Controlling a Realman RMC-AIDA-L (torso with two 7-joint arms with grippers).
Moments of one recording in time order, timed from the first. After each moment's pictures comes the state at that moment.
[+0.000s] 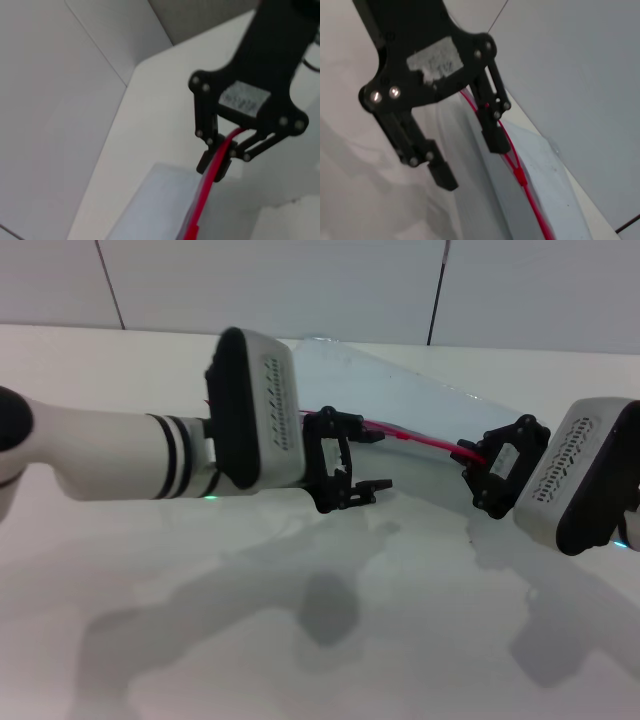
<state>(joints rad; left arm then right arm) -0.52 -2.03 1.70 0.96 -1.49 -0.75 2.01 0.26 2.03 -1.83 -1.26 -2.10 -0.46 1.71</state>
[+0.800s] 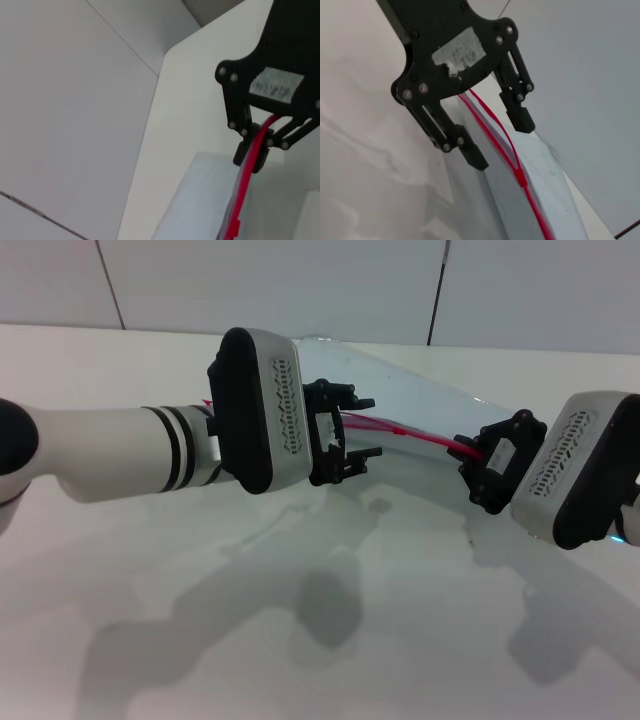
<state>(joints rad) -0.46 -2.03 1.75 1.07 -1.45 -0.59 2.03 0.27 2.03 -1.83 -1.26 -2.10 -0.46 1.71</state>
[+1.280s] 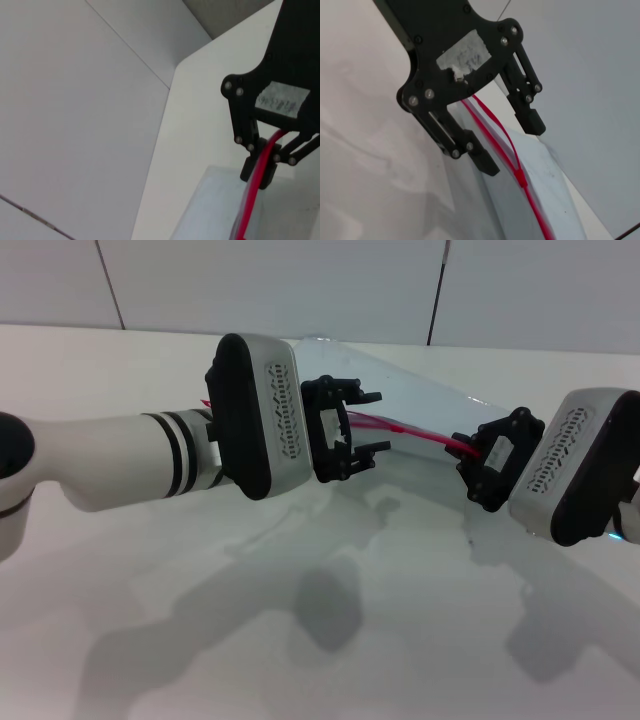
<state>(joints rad) -0.46 -2.03 1.78 1.03 -1.62 -0.56 2.19 0.28 2.03 -1.83 -1.26 -2.10 -0.46 1.72</state>
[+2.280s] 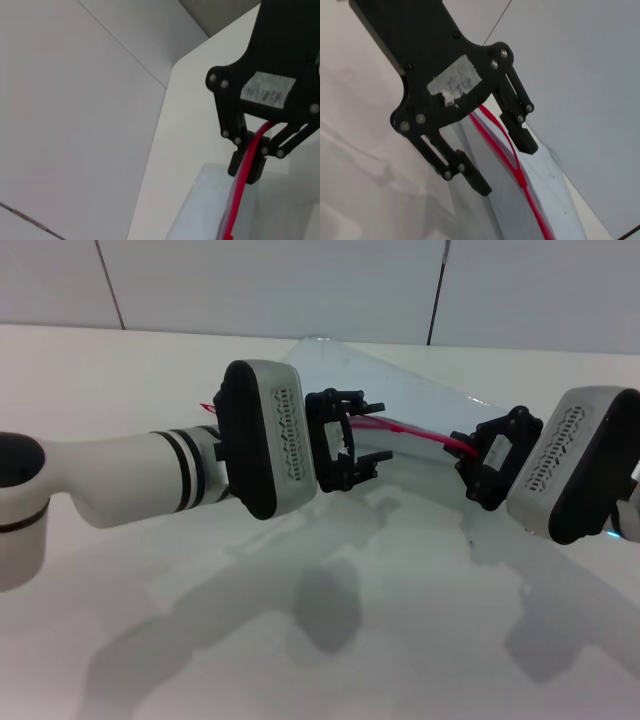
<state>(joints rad) -0.49 -2.03 1.82 0.91 -1.85 -0.53 2.44 0.29 2.03 -1.83 -1.25 -2.10 -0.46 1.72</state>
